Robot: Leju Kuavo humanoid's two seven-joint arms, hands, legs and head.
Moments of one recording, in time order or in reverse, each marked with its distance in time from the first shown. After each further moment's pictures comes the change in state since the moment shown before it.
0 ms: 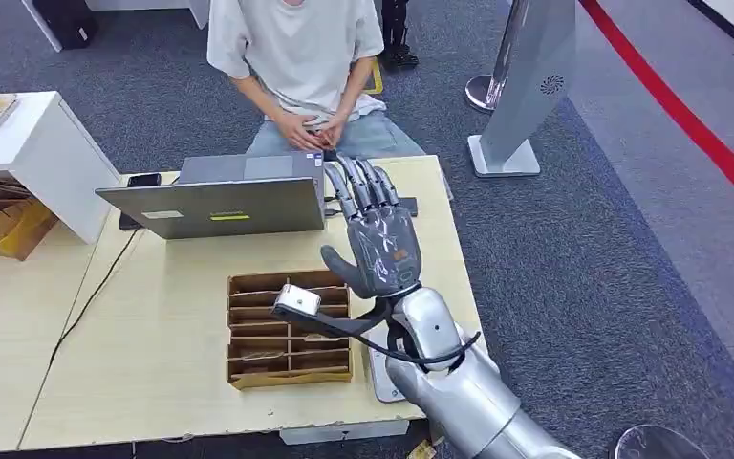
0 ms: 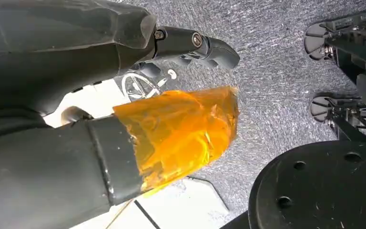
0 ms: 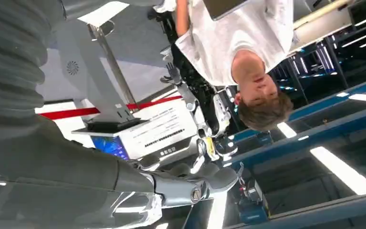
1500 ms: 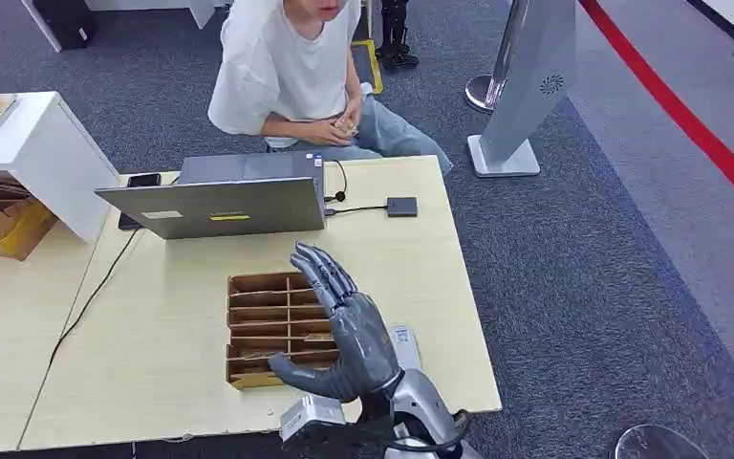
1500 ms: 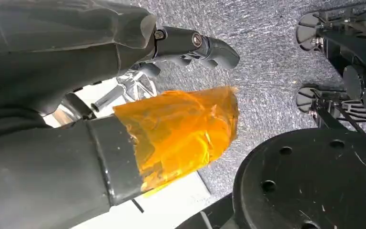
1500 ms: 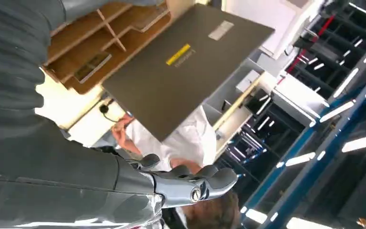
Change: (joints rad) left arm 0.019 -0.033 0.010 0.002 0.112 0.011 -0.006; right arm 0.292 -0.038 0.114 -0.271 -0.526 0.142 -0.297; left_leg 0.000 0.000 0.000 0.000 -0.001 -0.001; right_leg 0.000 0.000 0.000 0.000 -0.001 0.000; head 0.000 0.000
